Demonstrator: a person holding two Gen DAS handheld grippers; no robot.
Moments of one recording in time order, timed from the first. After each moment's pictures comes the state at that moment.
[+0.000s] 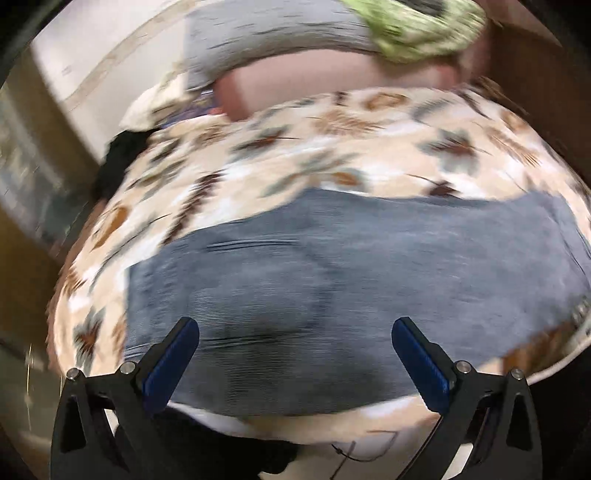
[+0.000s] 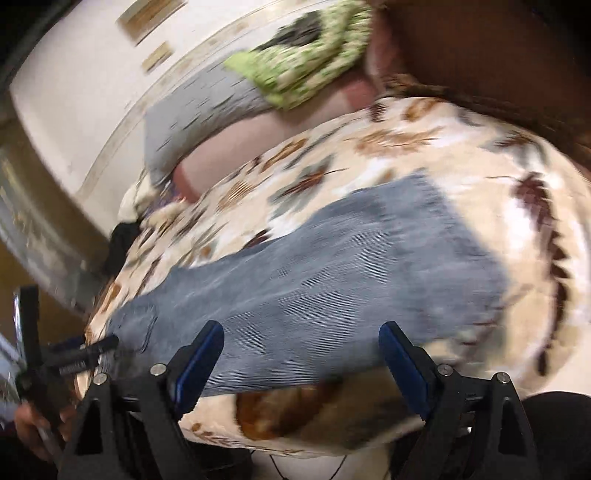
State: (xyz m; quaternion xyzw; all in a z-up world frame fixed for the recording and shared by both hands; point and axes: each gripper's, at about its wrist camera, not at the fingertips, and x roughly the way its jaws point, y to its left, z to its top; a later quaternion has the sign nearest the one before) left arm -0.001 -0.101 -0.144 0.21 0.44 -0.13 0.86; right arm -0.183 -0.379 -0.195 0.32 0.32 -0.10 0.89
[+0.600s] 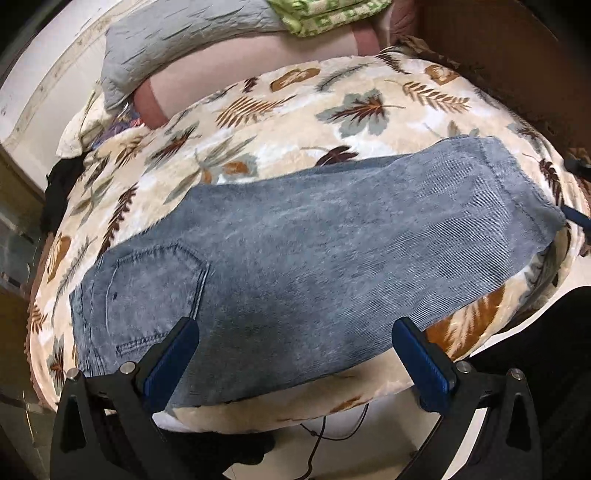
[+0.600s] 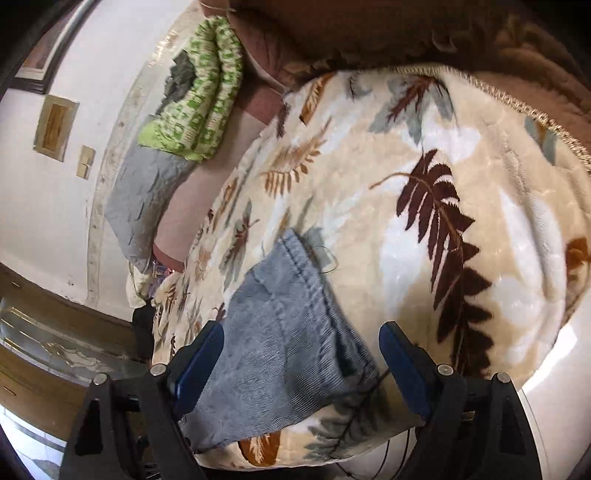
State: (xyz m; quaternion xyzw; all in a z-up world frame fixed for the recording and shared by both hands) left arm -0.040 -0.166 -0.157 0.26 0.46 -0.22 0.82; right arm -0.189 -0.528 -0.228 0.52 0.32 -0.09 0.79
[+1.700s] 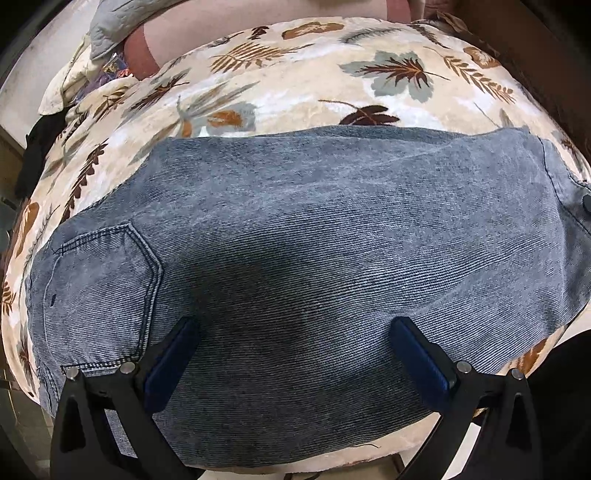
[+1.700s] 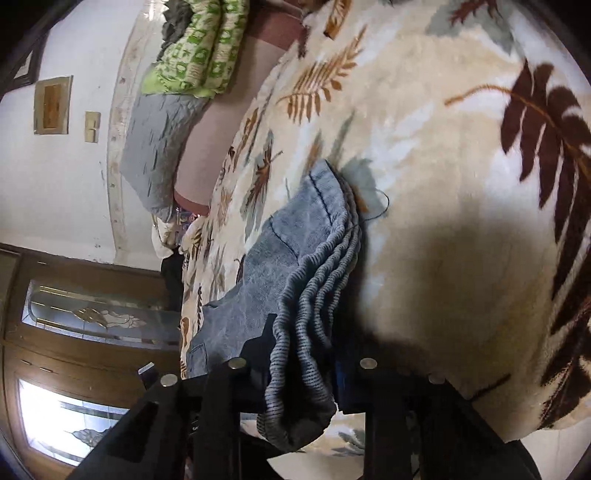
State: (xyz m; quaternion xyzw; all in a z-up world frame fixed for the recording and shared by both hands) left arm 0.021 -0.175 -0.218 0.22 0.54 -0.19 0.79; right arm -0.126 -0.511 -0.259 0.54 0.37 0.04 0.76
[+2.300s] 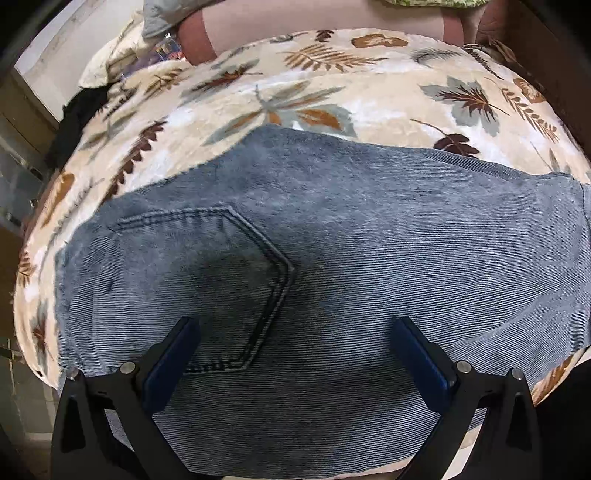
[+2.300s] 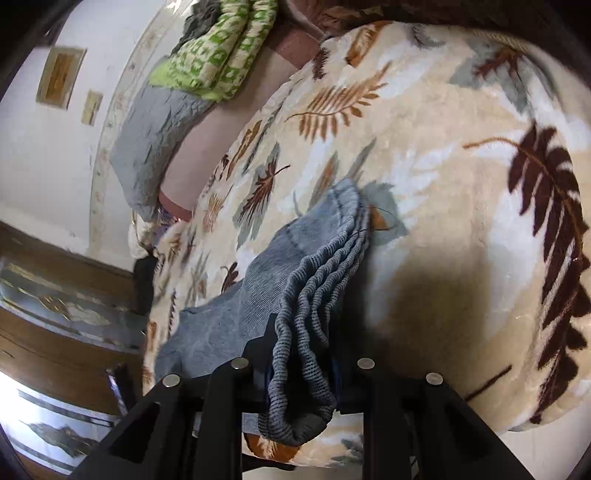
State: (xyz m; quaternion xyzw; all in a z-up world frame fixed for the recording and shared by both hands) left arm 0.050 -0.115 -0.211 0.19 0.53 -0.12 0.82; right arm -0.116 -0.483 -0.221 0.46 0.38 -0.02 0.80
